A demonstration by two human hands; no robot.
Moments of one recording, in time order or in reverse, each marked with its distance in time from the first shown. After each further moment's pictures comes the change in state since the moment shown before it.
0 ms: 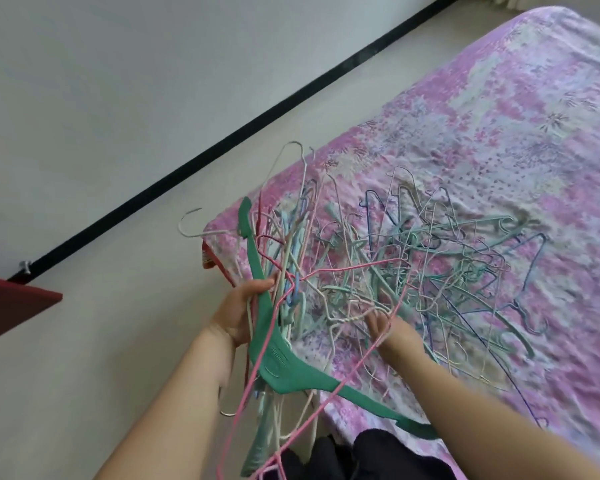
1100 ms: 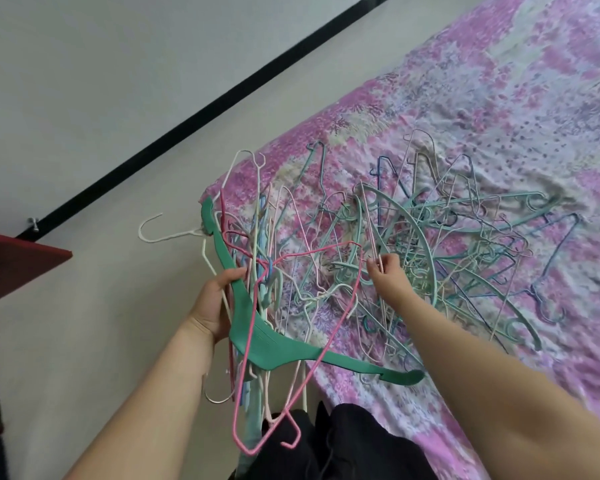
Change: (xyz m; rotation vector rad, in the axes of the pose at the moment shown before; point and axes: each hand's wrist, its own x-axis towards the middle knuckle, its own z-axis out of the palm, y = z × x) left_hand 0.012 -0.019 -0.036 -0.032 0.341 0.016; right_hand 0.087 0.003 -0.014 0.630 -0.068 0.140
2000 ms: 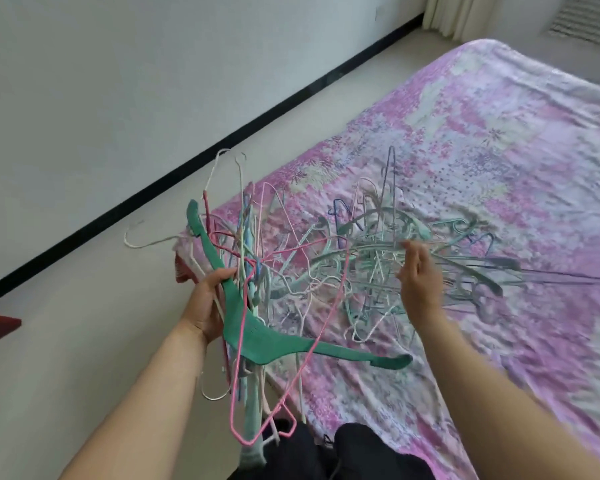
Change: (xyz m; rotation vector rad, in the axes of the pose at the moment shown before) left_hand -0.051 0.022 0.055 0.024 -0.057 0.152; right_hand -0.101 -0.007 -0.083 0.222 0.639 -0.418
